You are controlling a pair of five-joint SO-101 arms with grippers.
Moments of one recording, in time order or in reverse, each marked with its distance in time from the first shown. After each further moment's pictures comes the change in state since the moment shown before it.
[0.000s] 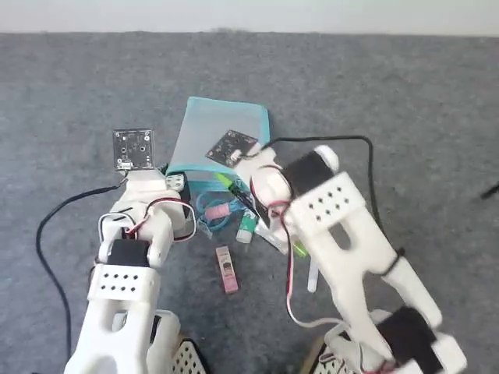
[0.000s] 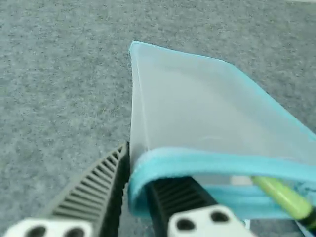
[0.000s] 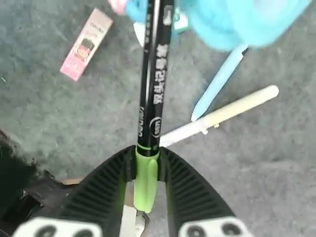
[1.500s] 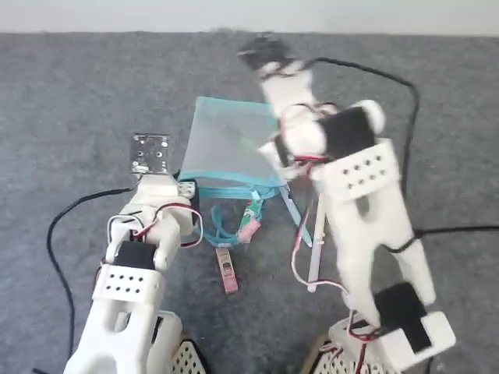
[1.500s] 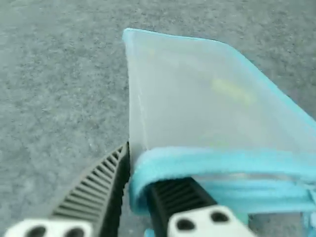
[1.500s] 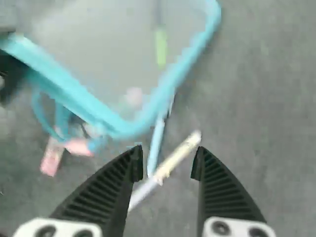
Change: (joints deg) left arm 2.7 0.0 2.0 -0.1 -2.1; right arm 11.3 6.5 -23.9 -0.1 -7.3
